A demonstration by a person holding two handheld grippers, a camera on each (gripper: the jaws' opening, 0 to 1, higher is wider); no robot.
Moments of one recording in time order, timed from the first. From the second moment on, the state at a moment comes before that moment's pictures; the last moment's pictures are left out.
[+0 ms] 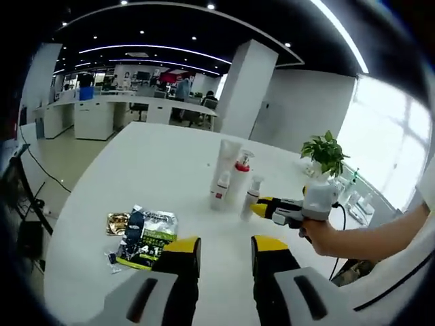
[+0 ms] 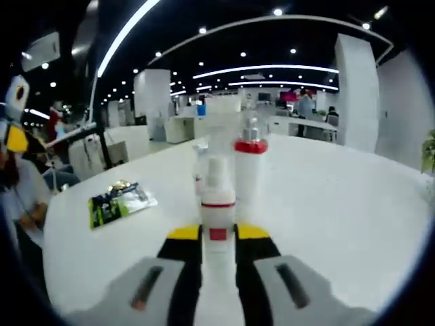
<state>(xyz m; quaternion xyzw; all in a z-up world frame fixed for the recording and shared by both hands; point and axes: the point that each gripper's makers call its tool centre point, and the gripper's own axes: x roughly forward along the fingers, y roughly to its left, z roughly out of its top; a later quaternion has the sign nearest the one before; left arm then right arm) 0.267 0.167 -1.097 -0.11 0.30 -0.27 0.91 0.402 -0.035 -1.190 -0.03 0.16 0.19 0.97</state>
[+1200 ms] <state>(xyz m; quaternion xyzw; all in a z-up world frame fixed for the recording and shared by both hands) 0.264 0.163 -1.105 -0.12 0.31 -0.25 0.91 0.386 -0.039 -1.225 -0.05 0.22 0.19 0.95</state>
